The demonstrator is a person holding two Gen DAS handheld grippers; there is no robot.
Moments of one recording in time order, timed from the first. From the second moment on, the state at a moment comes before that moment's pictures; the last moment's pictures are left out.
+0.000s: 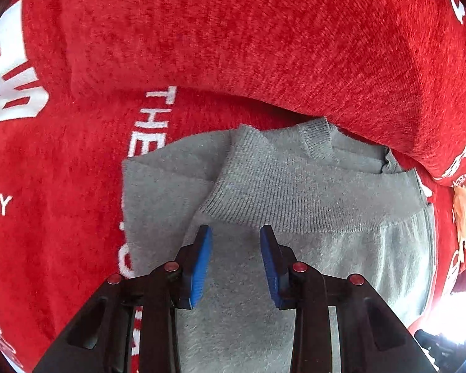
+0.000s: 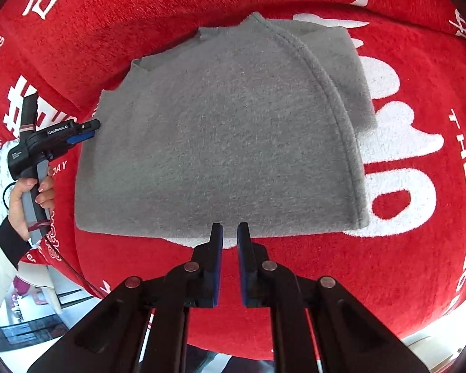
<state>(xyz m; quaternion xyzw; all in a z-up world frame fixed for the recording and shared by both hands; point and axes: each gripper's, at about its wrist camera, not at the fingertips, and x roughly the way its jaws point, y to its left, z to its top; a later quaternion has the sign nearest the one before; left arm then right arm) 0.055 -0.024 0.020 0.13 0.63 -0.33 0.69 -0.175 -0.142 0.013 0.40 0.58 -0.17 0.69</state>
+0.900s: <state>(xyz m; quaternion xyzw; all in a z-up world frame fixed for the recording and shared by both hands) -0.027 0.077 0.062 0.20 0.64 -0.27 0.69 -0.143 -0.095 0.021 0.43 0.59 -0.15 0.67</state>
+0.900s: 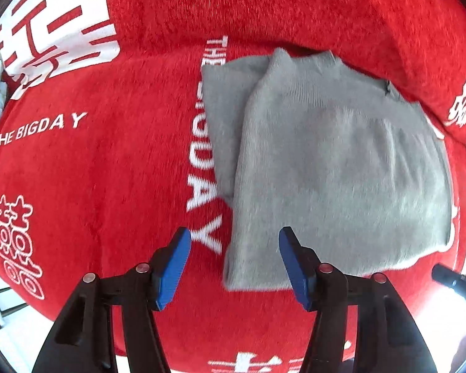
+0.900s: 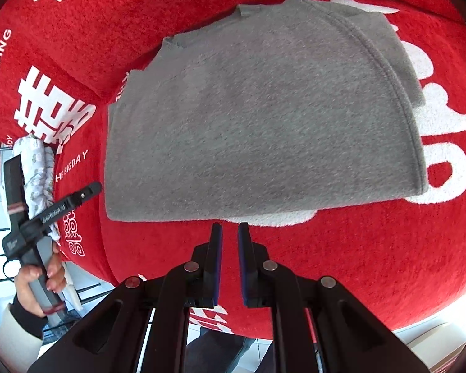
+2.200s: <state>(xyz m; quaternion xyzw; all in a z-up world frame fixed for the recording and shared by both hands) -0.039 0.115 0.038 0.20 0.68 -0.24 0.66 -0.132 -0.054 -0.021 0.58 0.54 -0.13 0.60</state>
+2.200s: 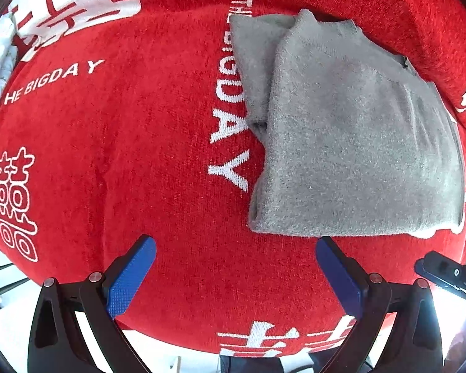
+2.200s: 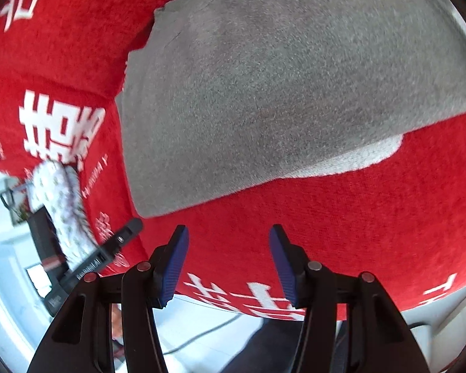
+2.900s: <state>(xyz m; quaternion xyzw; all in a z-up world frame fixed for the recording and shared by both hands) 0.009 0.124 0.012 0.19 0.68 -0.24 0.66 -0.108 -0.036 -0.060 0.70 0.43 -0.11 0.56</state>
